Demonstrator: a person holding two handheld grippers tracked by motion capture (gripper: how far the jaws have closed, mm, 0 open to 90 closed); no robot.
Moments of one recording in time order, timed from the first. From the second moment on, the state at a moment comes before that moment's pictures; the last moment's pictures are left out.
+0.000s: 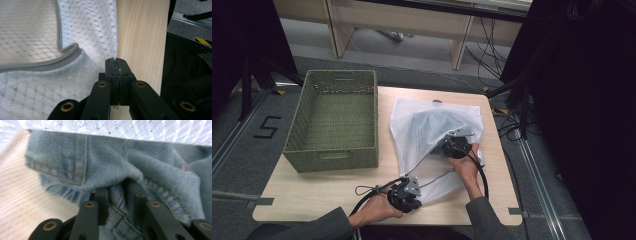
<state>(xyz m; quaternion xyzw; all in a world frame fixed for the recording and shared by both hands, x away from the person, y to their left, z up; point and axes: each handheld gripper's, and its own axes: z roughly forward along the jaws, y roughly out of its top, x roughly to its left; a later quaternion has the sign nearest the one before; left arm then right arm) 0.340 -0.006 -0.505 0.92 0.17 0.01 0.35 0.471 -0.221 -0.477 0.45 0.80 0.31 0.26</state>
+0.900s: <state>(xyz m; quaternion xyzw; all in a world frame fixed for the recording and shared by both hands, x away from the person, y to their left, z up) 0.348 -0.068 -0.506 0.91 0.12 0.05 0.39 0.427 -0.254 -0.463 0.45 0.82 0.31 0.17</state>
